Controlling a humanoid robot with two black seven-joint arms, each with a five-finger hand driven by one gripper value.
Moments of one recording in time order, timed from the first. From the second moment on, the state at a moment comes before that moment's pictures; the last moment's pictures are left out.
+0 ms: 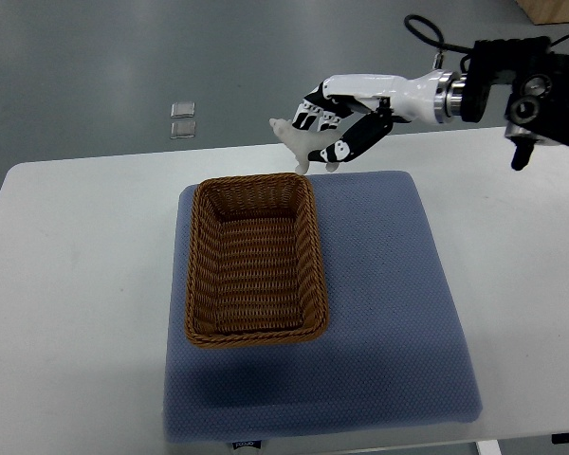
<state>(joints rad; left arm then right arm) -0.07 0.00 -0.17 -0.21 0.04 -0.02 0.15 1.27 -0.48 0.20 1.15 -0.87 0.33 0.09</state>
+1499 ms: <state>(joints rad) -0.07 0.00 -0.17 -0.20 0.04 -0.02 0.15 1.04 -0.09 0.16 0.84 -0.95 0.21 0.09</state>
